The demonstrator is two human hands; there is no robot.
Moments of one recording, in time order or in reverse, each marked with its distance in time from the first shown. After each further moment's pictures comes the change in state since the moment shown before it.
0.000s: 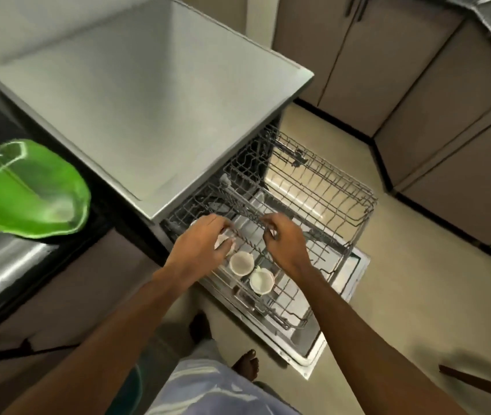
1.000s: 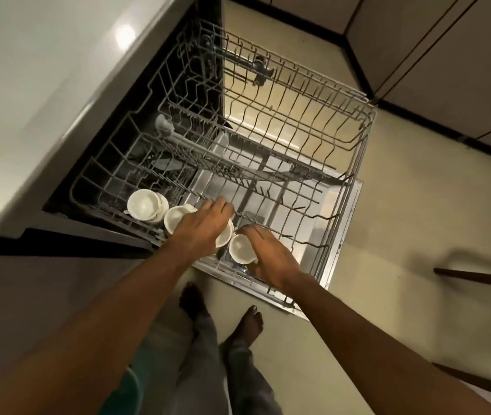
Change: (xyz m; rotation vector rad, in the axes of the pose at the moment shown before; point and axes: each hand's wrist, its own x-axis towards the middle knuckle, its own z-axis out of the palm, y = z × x) left_hand 0.066 -0.057 0.175 0.460 -0.544 0.290; right_hand -0.058 0.153 0.104 -0.246 -0.284 0.083
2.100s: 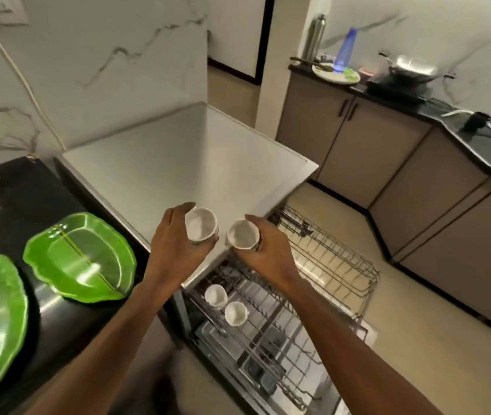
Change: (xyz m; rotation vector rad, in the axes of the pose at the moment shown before) left_hand -0.199 -0.057 -0.261 -0.553 1.034 -0.572; right_hand 0.051 -0.274 -0.227 0.312 0.338 -0.264
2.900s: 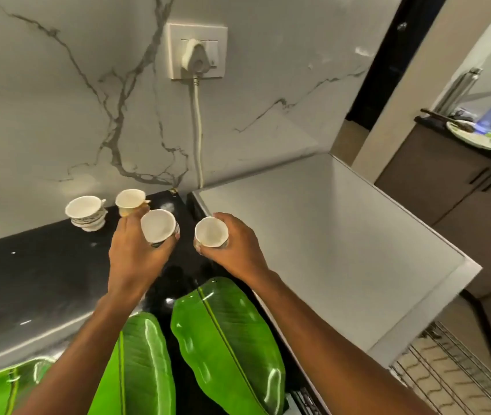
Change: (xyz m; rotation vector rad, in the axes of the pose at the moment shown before) left_hand 0.134 -0.255 -0.215 0.170 0.354 -0.297; right_hand 0.193 -0.192 0.303 0.035 -0.237 -0.270
